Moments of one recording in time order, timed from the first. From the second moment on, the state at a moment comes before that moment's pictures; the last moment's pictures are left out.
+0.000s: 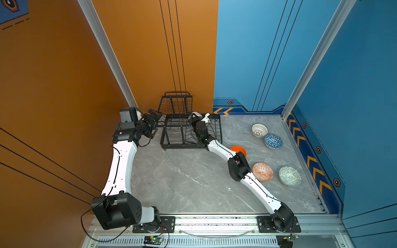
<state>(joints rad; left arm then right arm) 0.18 1.38 1.41 -0.59 0.49 -1.04 0.69 3.02 2.74 0.38 0.39 1.31</state>
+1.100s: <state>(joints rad) 0.28 1.52 1.49 -0.54 0.47 -0.97 0.66 3.04 2.79 0.31 0.36 1.41</state>
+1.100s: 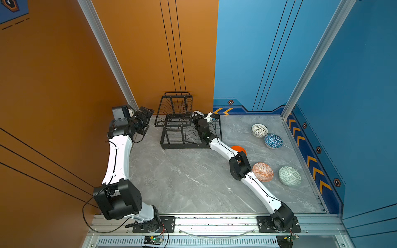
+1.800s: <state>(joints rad) 0.15 1.75 1.66 -0.44 0.42 -0.96 0.64 3.04 2.79 0.30 0.27 1.43</state>
